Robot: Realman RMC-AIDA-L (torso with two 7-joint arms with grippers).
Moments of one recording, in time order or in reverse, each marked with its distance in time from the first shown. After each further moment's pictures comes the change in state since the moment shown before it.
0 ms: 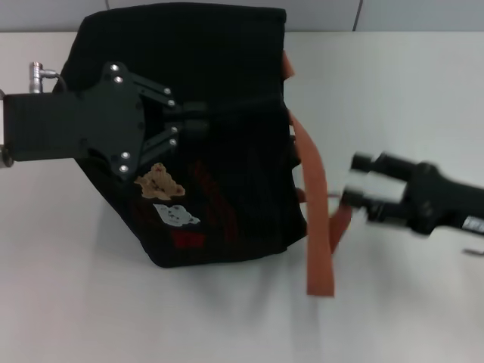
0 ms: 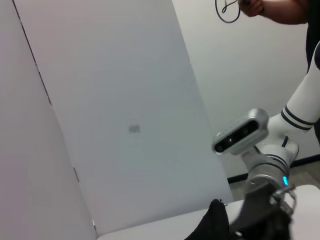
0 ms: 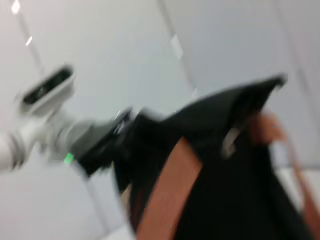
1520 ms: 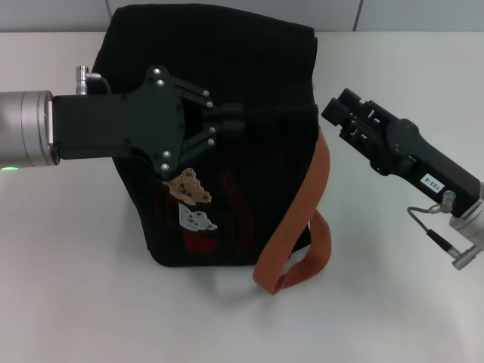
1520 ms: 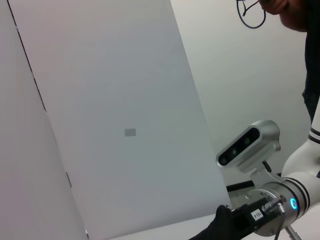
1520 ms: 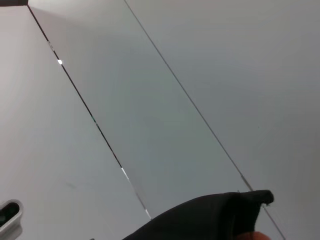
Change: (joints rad) left arm -0.053 -0.004 0.077 -0.135 -0.030 -0.092 0.069; right arm 0.035 0.047 0.114 0.347 0.259 0.116 -0.193
